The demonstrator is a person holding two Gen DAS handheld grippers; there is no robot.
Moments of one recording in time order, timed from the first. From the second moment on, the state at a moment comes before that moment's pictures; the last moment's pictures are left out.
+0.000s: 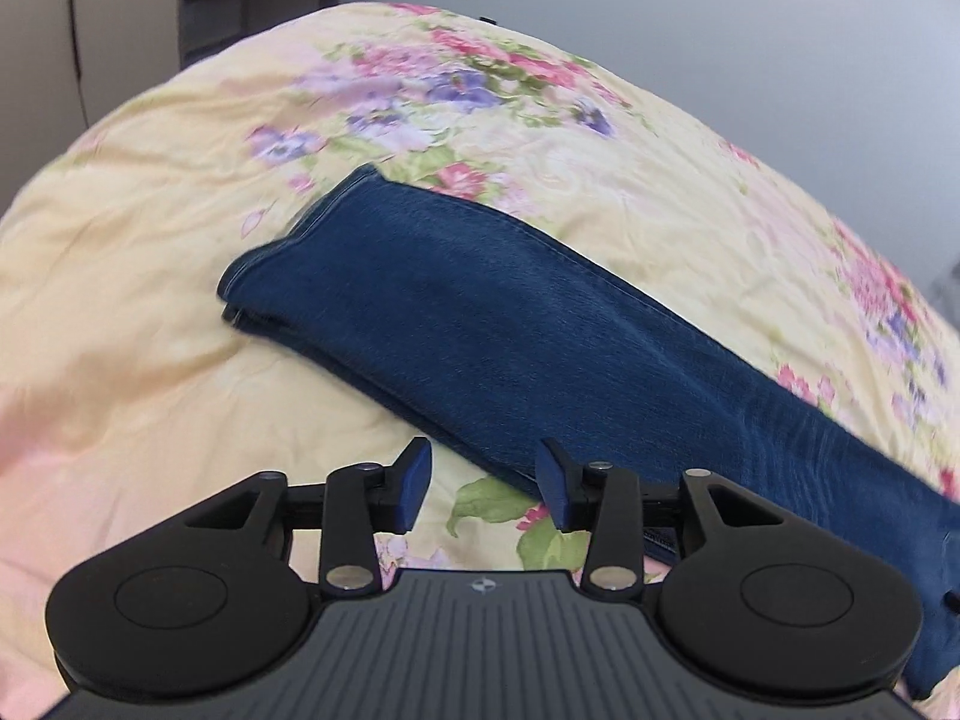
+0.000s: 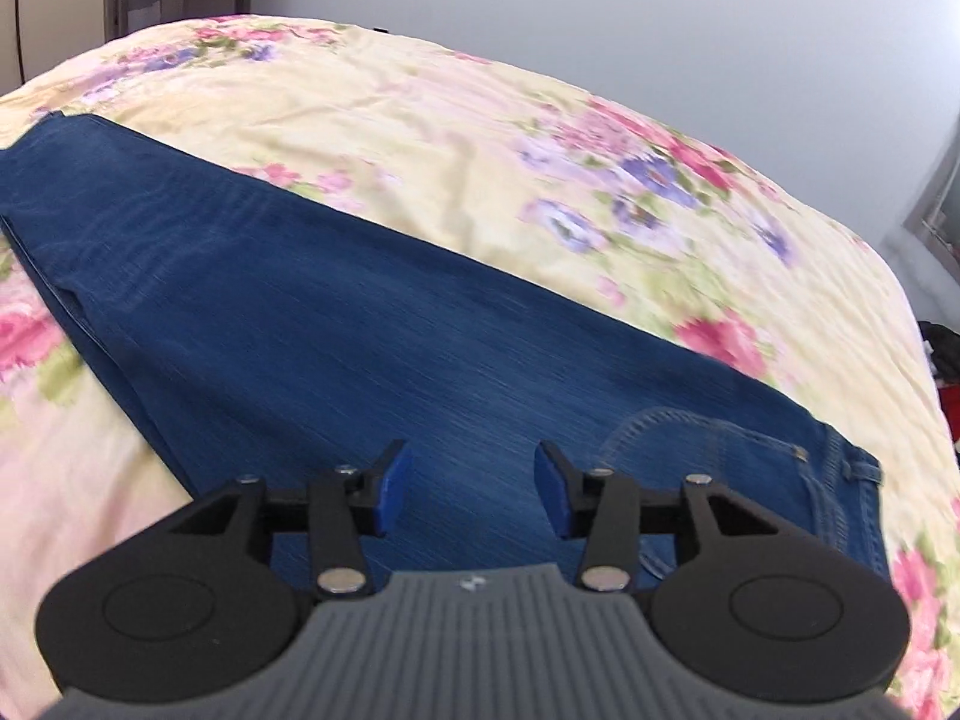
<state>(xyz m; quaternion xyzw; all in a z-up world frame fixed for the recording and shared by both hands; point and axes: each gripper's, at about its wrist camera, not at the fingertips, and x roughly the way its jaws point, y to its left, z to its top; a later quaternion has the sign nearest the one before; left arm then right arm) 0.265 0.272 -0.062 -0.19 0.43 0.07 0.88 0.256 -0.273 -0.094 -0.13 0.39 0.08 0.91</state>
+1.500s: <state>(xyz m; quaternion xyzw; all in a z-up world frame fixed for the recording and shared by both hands) 0.307 0.371 -0.146 -0.37 0.31 0.14 0.87 0.454 -0.130 -0.153 -0.02 0.43 0.11 0.90</state>
